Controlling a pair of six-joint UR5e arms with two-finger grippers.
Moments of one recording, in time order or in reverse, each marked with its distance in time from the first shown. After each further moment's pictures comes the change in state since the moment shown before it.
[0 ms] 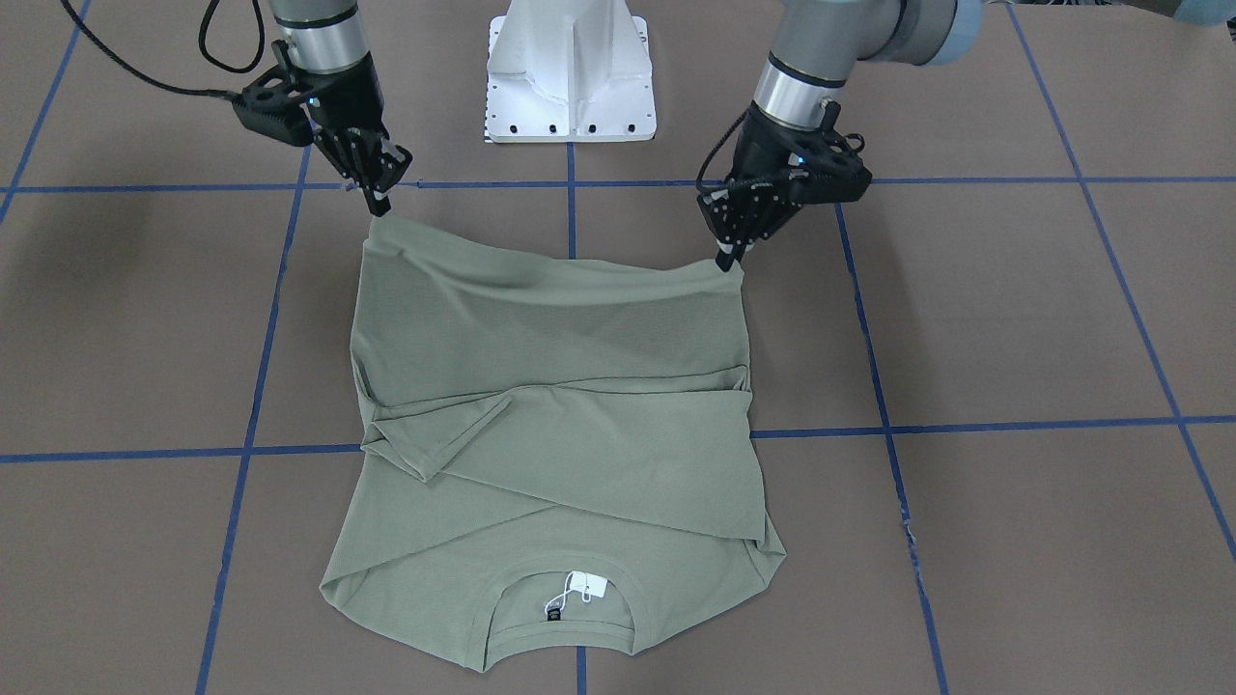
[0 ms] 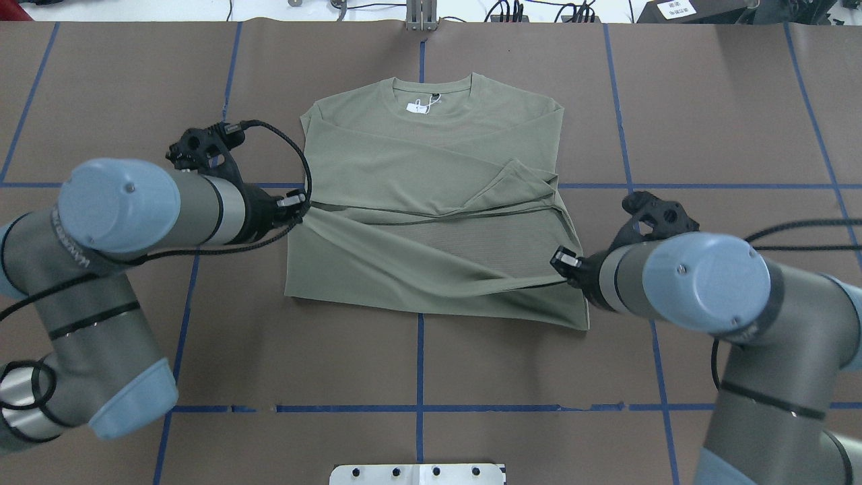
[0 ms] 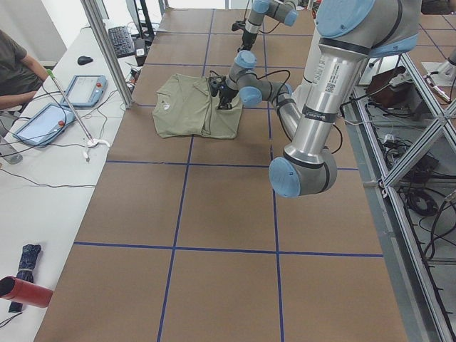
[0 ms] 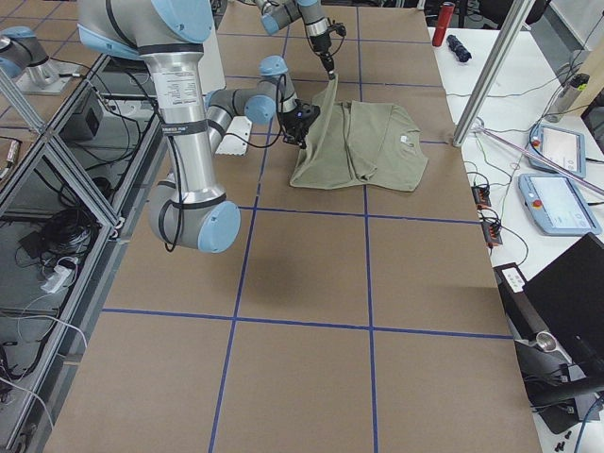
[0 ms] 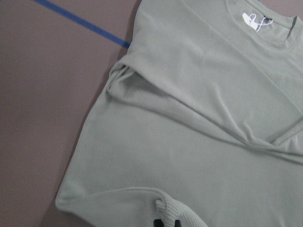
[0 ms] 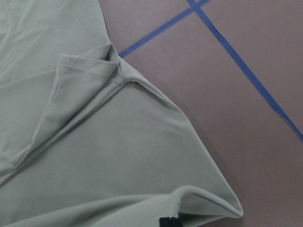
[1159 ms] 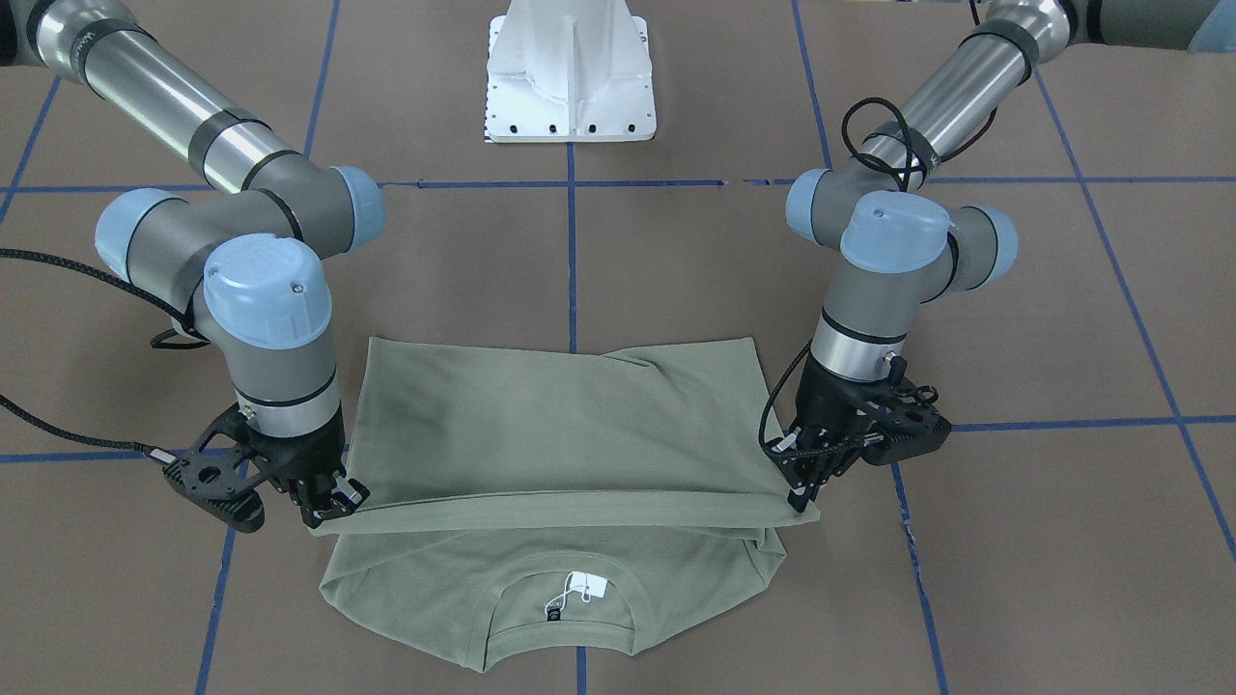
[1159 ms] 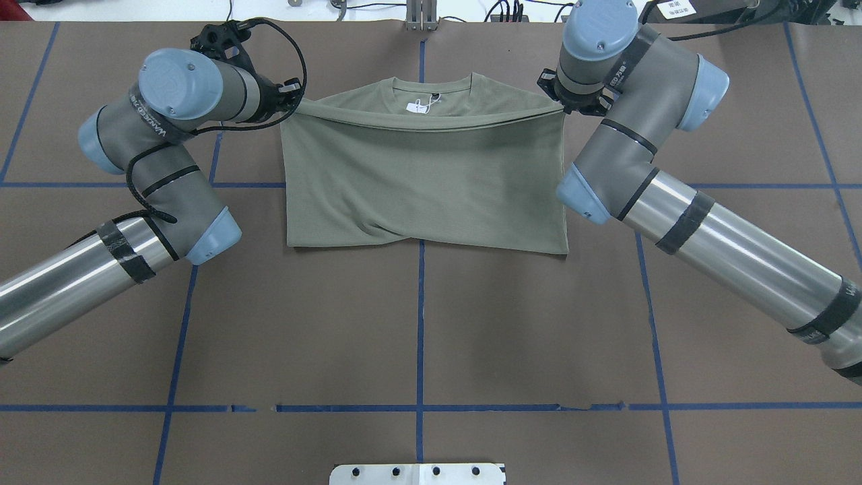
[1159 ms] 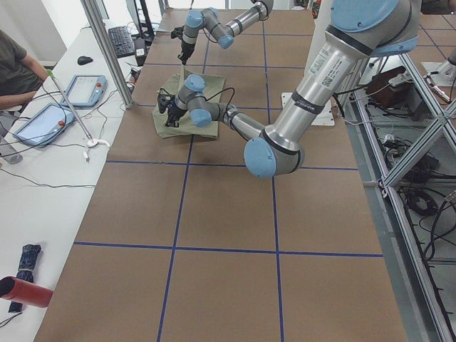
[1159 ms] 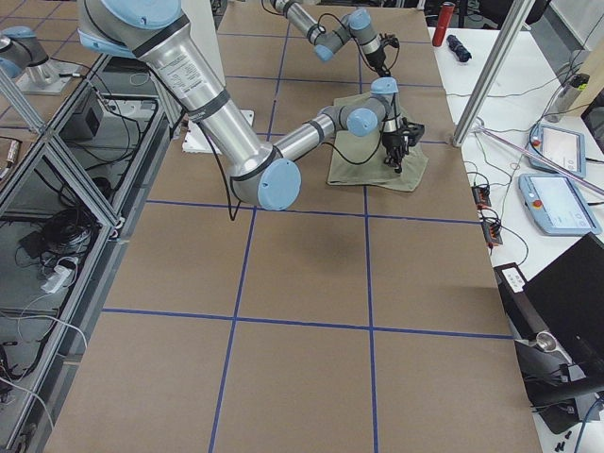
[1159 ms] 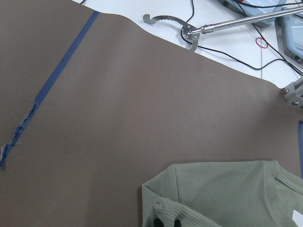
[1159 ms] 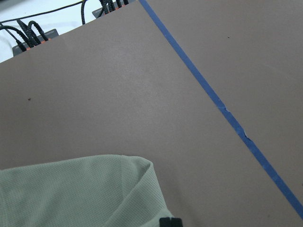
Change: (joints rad) left arm -0.180 -0.250 0.658 -0.412 0.023 0.110; right arm 0.348 0.465 -0.849 0.212 0.102 -0.309
